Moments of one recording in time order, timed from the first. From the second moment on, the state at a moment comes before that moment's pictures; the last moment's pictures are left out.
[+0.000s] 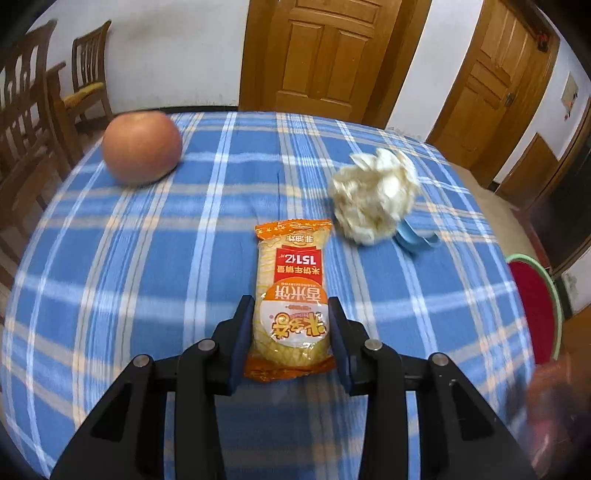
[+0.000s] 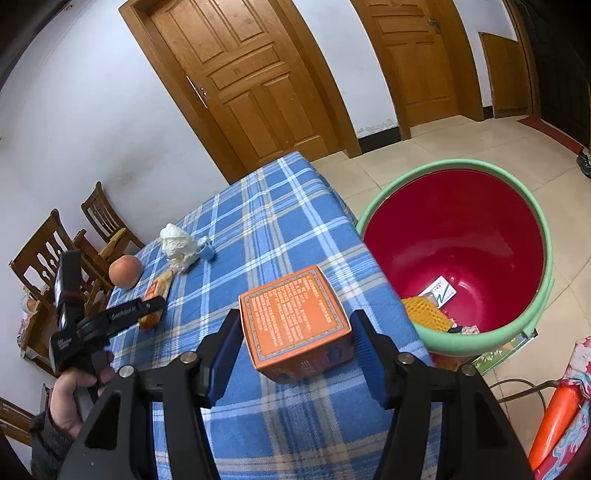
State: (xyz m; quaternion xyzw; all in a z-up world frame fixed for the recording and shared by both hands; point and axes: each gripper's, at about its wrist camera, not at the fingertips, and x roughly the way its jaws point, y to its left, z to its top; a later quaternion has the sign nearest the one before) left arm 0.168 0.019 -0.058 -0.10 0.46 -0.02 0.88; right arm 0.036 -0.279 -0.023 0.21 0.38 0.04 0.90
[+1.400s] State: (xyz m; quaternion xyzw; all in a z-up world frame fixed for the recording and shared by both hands) left arm 0.156 -0.249 -0.023 0.00 0.46 -0.29 0.84; right arm 0.031 -0.441 -0.028 0.30 0.32 -0.11 0.89
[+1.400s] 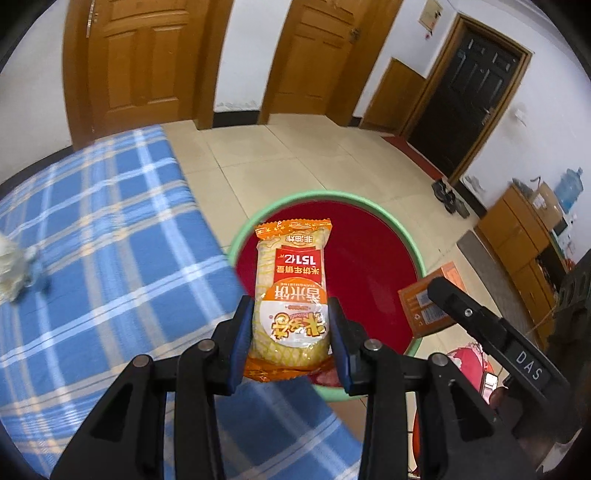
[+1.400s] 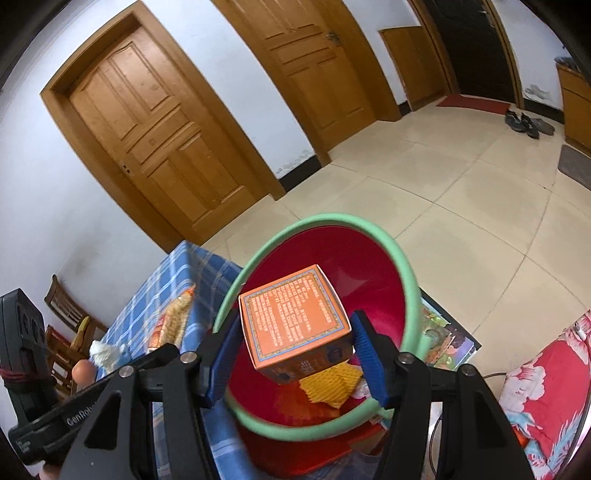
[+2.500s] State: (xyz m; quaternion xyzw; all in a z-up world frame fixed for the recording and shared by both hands) left arm 0.165 -0.230 -0.023 -0.01 0.45 -0.27 0.85; right arm 0.043 -0.447 -0.037 0.31 0.33 -0.09 0.89
